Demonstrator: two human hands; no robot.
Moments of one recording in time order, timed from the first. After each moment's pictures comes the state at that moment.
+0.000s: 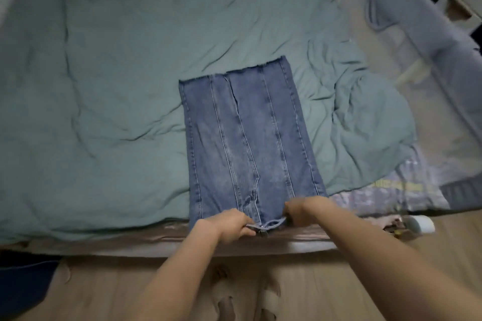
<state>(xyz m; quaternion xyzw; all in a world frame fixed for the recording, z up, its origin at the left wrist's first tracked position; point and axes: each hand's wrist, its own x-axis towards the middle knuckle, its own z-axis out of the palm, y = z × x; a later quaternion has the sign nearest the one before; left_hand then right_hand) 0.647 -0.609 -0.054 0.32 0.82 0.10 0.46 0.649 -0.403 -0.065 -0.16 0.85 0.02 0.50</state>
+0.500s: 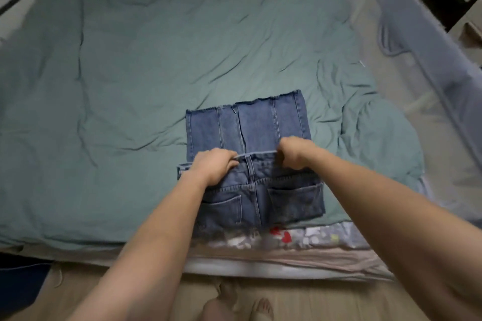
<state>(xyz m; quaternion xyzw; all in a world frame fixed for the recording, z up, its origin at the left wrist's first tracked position) 0.503 -0.610 0.007 0.21 0.96 0.06 0.18 0.495 -0.395 0.022 -0.07 0.95 -0.01 0.29</state>
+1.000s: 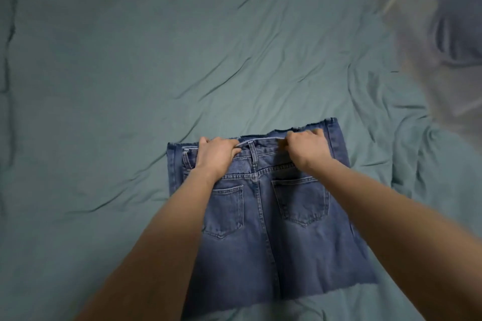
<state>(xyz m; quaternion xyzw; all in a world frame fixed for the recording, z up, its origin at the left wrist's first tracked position) 0.206 -0.599 -0.154 0.17 0.98 0.06 0.11 0.231 -0.392 -0.115 -0.01 0.98 0.10 0.15</state>
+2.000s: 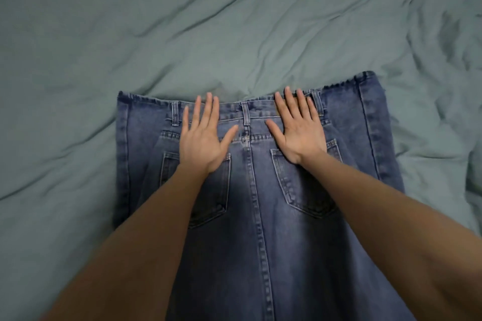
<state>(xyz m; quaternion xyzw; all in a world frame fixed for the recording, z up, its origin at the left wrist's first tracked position) 0.177 -0.586 -0.354 0.08 0.99 0.08 0.04 0.172 -0.357 -0.338 -0.04 1.00 0.01 0.07</state>
